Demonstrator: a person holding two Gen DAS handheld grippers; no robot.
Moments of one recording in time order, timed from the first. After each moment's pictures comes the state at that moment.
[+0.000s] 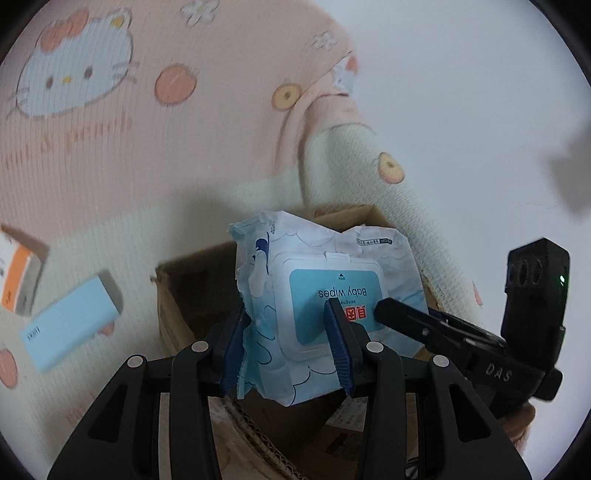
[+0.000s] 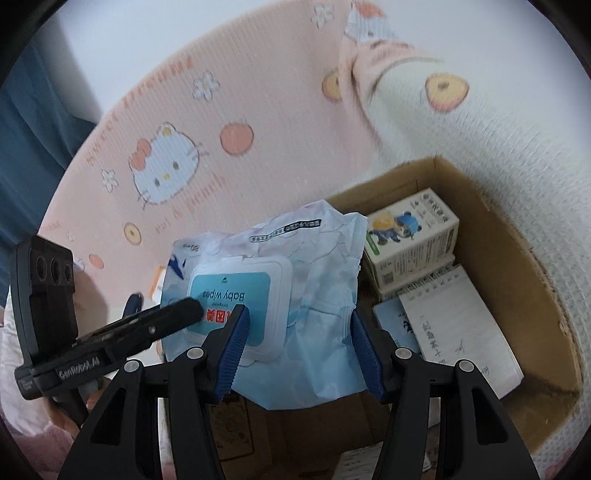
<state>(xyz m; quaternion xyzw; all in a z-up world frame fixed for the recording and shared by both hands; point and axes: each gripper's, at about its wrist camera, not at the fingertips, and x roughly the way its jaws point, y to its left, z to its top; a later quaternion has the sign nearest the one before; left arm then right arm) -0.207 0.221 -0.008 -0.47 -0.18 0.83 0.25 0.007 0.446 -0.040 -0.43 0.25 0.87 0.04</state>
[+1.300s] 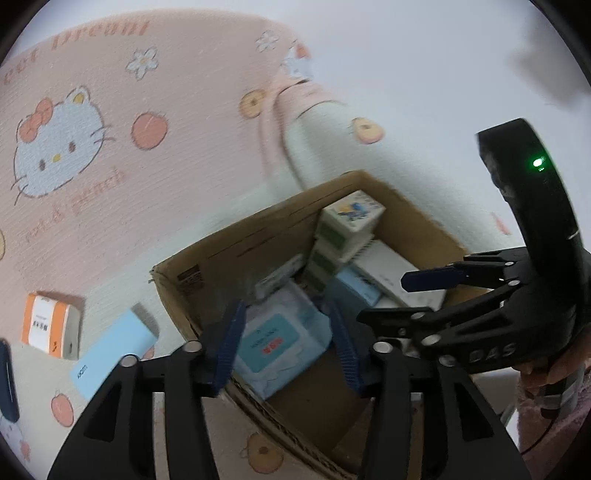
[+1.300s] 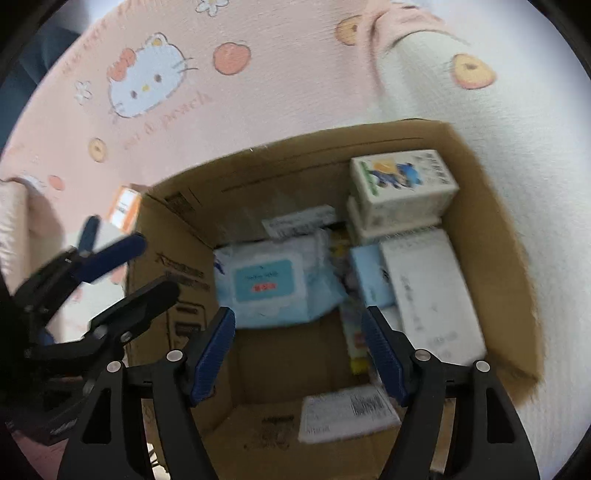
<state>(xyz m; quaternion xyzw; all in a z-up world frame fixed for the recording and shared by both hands) -0.158 0.247 0.010 -0.42 -0.01 0.87 0.26 0.000 0.394 -0.041 -0.56 0.14 0.81 0.08</state>
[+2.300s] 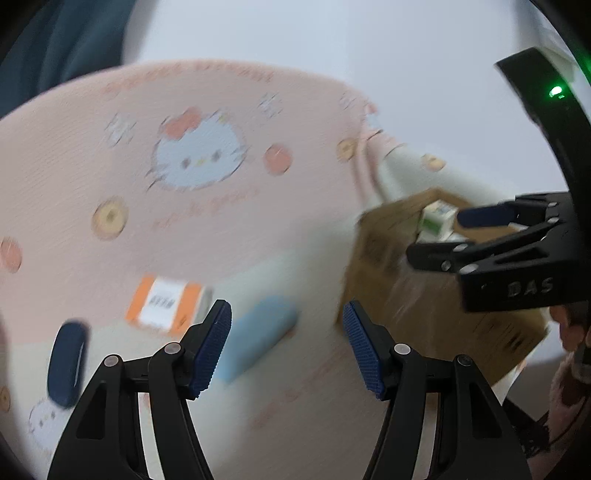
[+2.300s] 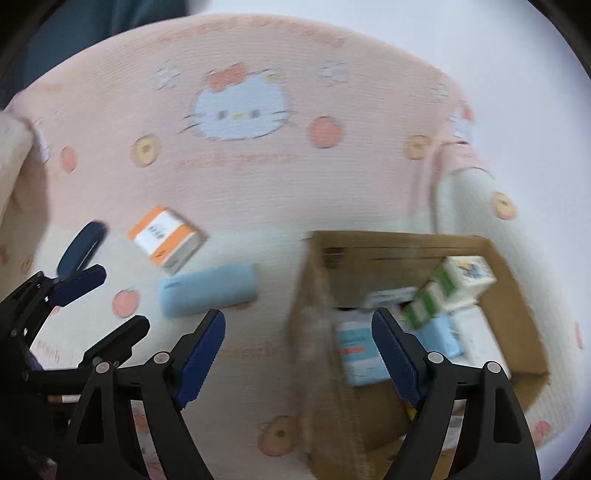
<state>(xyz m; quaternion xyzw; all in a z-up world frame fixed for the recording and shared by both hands) -0.081 0.057 -0.030 -0.31 0.01 0.94 0.15 -0.030 0.195 -0.024 -0.43 -0.02 0.90 0.12</state>
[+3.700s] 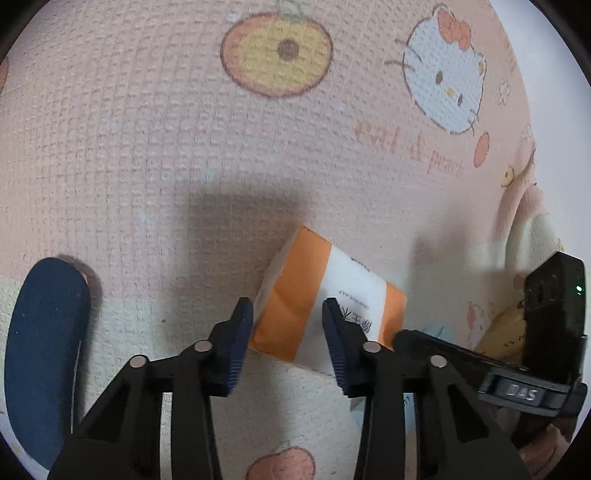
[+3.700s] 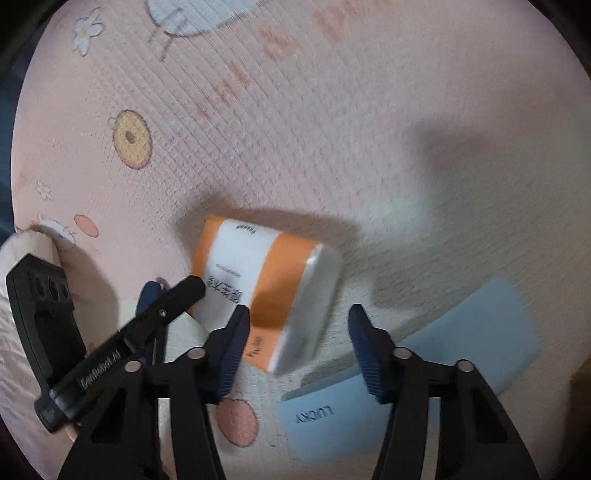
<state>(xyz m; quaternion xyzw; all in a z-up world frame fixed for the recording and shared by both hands) -0.268 -0.114 -0.154 -0.46 -0.19 0.86 0.08 -0.245 0.158 -0.209 -0.49 0.31 0.81 -0.06</state>
